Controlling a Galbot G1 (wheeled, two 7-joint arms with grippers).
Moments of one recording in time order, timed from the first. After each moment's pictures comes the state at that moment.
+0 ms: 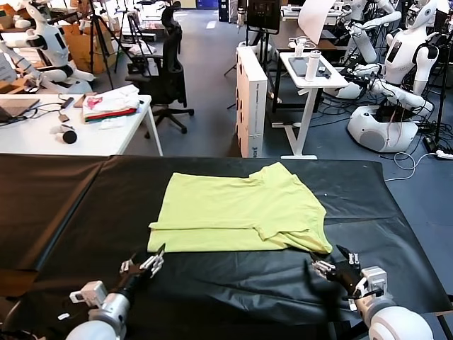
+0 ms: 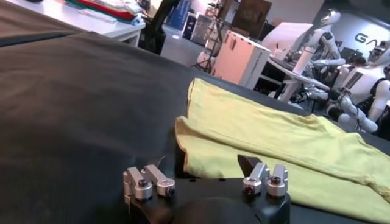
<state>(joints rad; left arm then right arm) 1.59 -1.23 -0.57 -2.02 -0.68 0.27 -0.07 -1.59 0.97 0.60 2.12 0.52 -0.51 0.09</state>
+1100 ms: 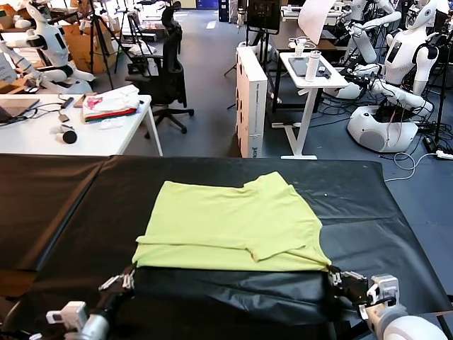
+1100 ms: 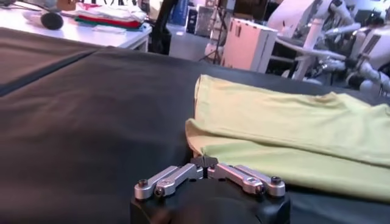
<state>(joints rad) 1.86 -1.16 -0.68 -2.15 -0.56 0.23 -0.07 -1.79 0.92 0.68 2.31 0.74 -0.67 0.20</state>
